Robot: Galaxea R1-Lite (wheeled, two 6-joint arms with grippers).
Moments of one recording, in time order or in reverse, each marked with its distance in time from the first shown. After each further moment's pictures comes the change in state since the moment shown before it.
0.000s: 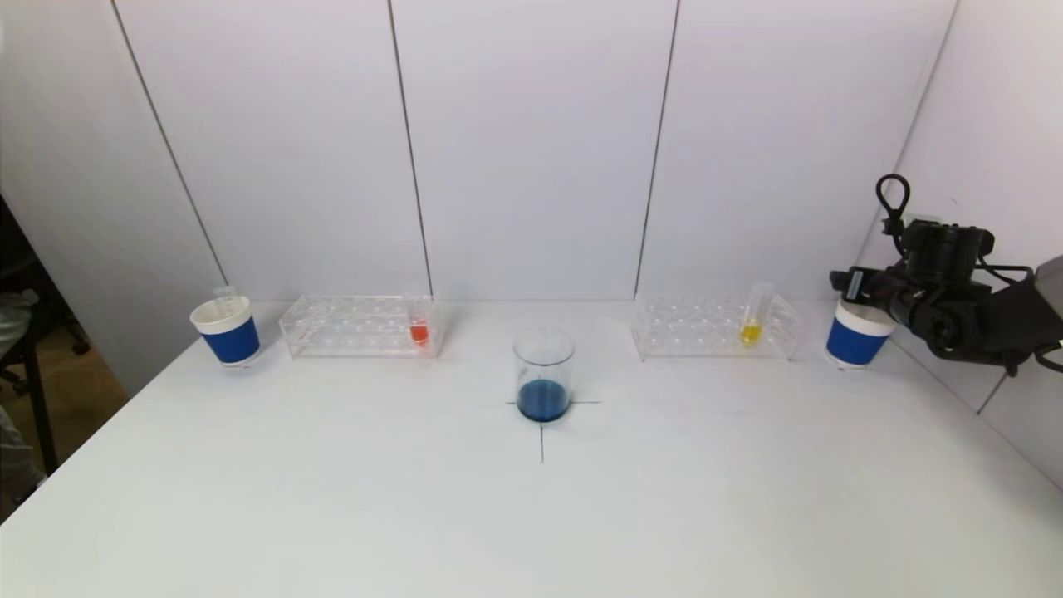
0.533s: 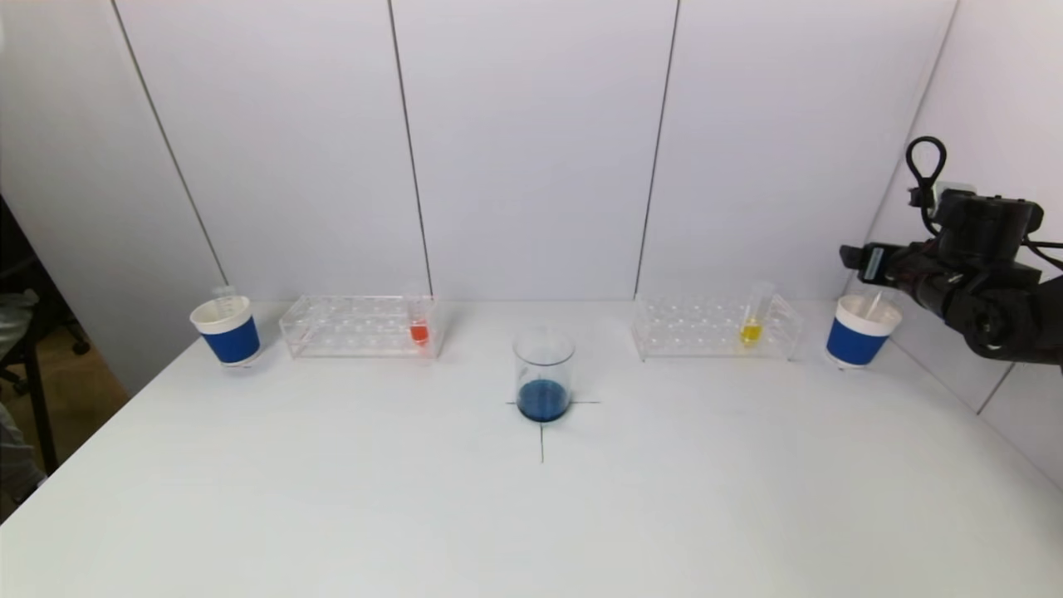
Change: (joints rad) left arm 0.000 0.000 0.000 0.000 0.000 0.000; right arm 0.041 -0.227 0.214 -0.074 0.001 -0.004
